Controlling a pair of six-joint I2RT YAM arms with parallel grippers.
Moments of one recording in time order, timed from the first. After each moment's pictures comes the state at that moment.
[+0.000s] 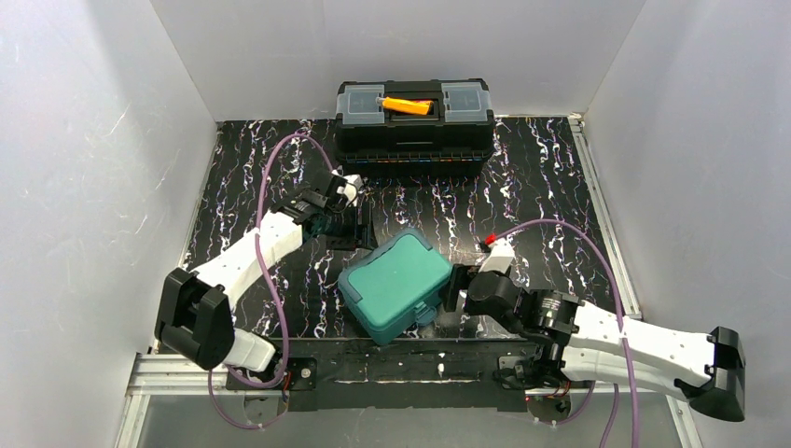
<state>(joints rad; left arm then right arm) -0.50 1.42 1.08 -0.67 0.26 -0.44 1.21 0.75 0.54 -0.55 0.52 0.95</state>
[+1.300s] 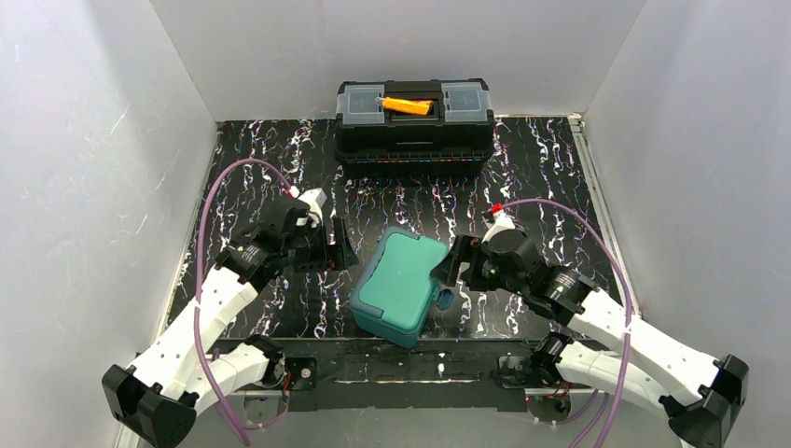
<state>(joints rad) -0.51 0.95 0.94 -0.83 0.15 -0.54 0.86 0.78 0.69 -0.51 0.05 0.84</state>
